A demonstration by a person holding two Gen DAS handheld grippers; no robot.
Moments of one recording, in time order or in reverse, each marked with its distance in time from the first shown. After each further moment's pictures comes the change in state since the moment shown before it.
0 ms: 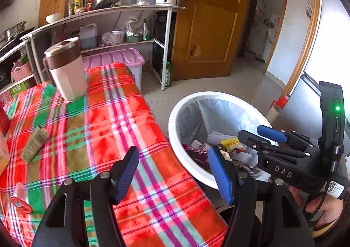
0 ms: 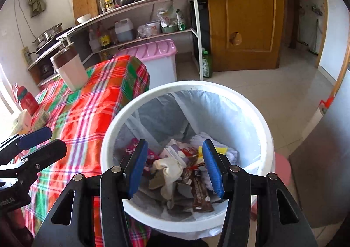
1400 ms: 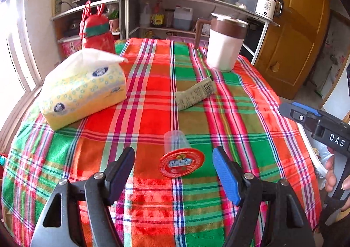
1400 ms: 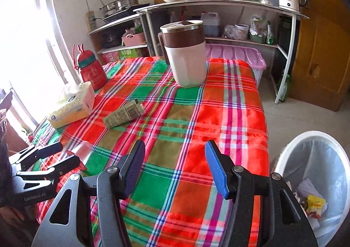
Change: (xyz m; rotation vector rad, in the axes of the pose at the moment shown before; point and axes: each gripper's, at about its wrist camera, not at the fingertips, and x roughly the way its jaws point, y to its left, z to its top) left arm -0.056 0.215 -0.086 -0.338 0.035 0.320; right arm 0.044 0.214 0.021 -0.318 0.038 0.337
